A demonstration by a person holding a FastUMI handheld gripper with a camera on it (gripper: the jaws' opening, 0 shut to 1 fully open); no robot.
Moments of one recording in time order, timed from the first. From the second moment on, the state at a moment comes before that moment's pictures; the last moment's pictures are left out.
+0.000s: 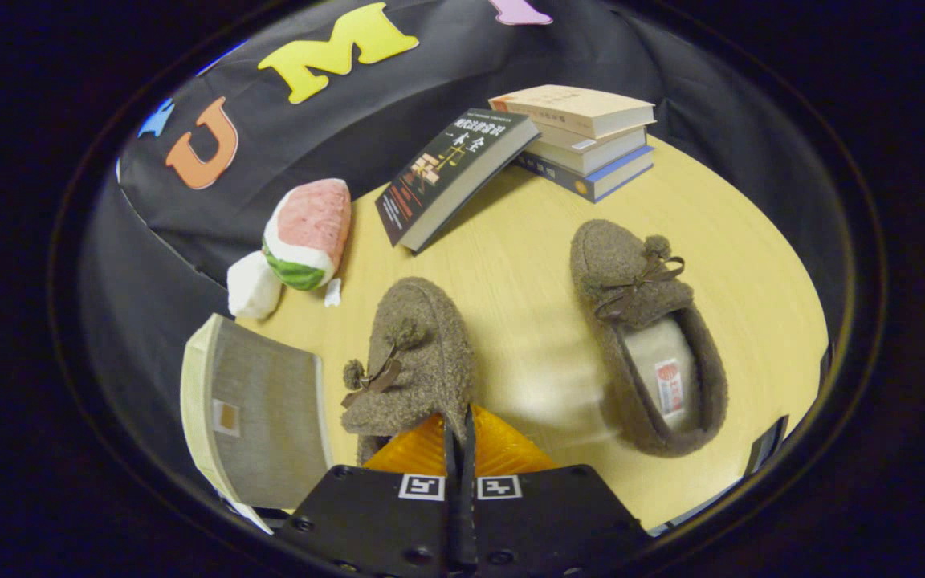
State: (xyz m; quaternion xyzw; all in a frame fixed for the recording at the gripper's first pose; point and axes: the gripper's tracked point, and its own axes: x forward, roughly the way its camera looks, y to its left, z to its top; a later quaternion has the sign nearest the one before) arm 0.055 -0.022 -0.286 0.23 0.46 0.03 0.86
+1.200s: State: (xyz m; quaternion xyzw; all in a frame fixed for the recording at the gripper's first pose) arm 0.040 0.300 -0.192 0.28 0.39 0.12 0.87
